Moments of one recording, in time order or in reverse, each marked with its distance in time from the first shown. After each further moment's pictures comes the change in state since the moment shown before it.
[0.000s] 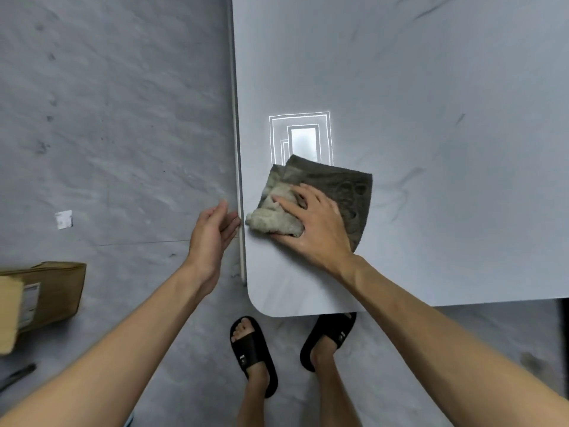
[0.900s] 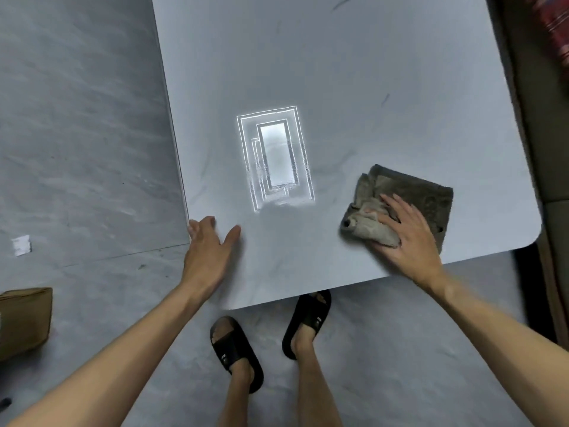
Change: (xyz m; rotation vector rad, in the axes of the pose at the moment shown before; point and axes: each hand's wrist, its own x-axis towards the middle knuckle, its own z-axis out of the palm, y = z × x) left_hand -0.029 -0.045 0.058 1.116 0.026 0.248; right_hand -0.154 0.188 -0.083 -0.138 0.083 0.217
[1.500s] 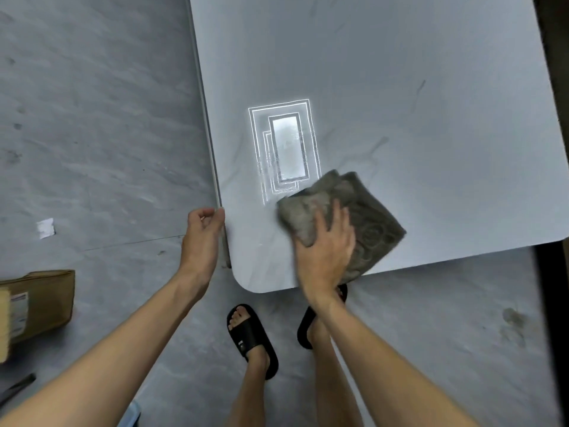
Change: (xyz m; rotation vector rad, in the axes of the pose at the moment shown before) left_hand -0.005 -0.041 -0.039 -0.625 0.058 -0.179; right_hand 0.005 -0.227 0.086 0.112 0.231 0.457
